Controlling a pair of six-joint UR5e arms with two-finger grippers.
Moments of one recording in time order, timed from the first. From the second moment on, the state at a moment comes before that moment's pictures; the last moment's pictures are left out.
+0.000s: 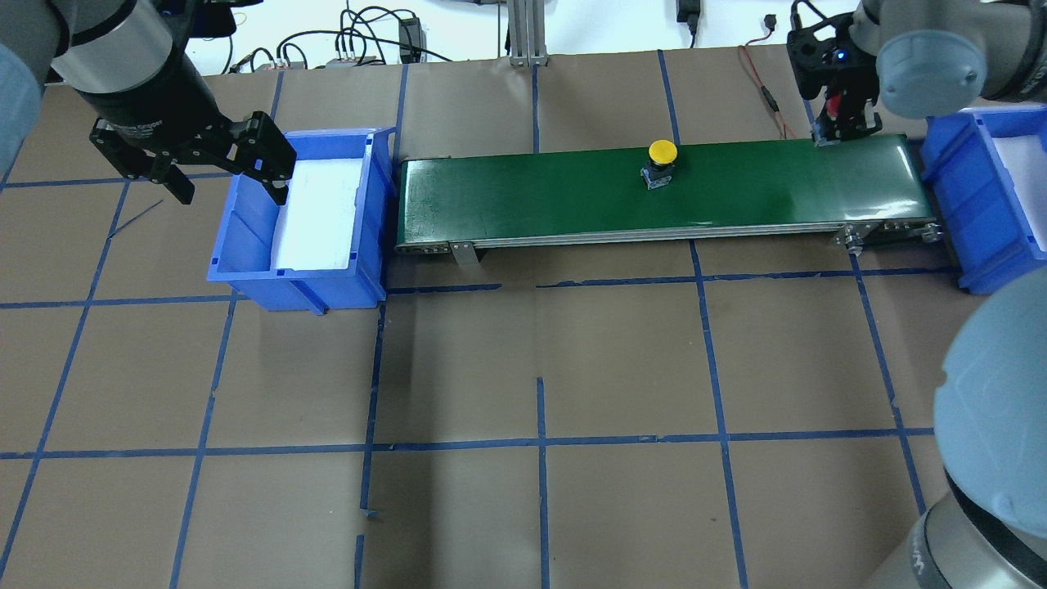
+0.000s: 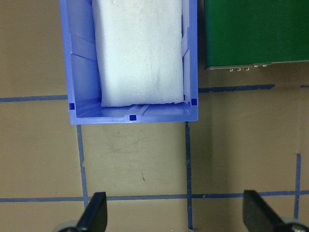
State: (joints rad) left arm -1.52 -1.56 -1.54 -1.60 1.61 0.09; right arm 1.32 -1.13 1.44 -2.06 -1.67 -1.85
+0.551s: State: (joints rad) left arm -1.52 -1.56 -1.54 -1.60 1.61 0.09; right arm 1.00 -1.17 1.42 -2.04 -1.60 -2.11
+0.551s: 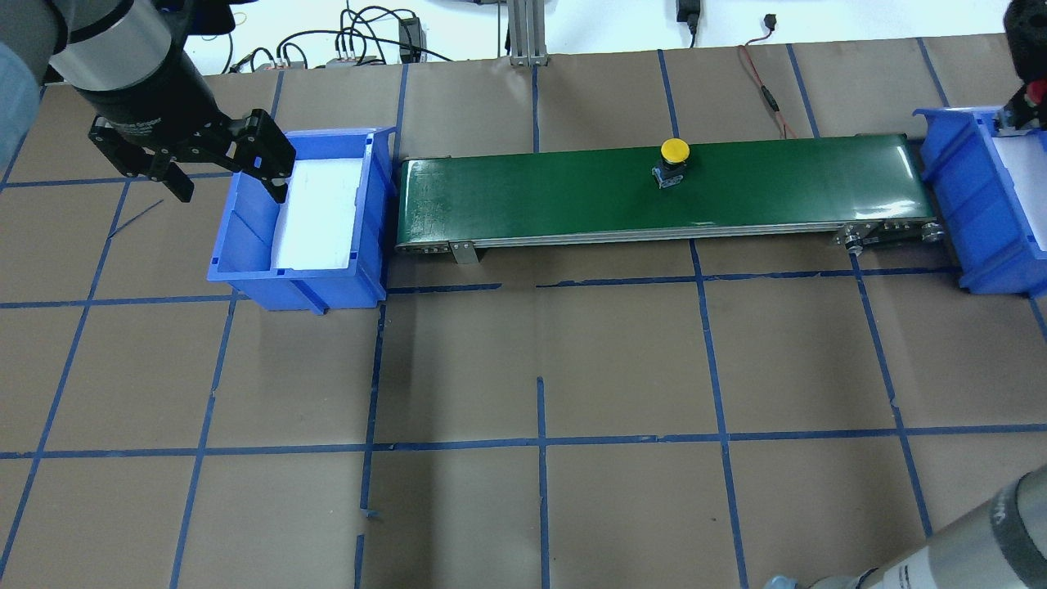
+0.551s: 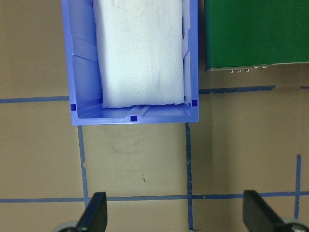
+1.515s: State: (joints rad) left arm -1.52 -1.56 -1.54 -1.60 1.61 0.09; right arm 0.85 -1.00 1.37 -2.13 -1.49 -2.42
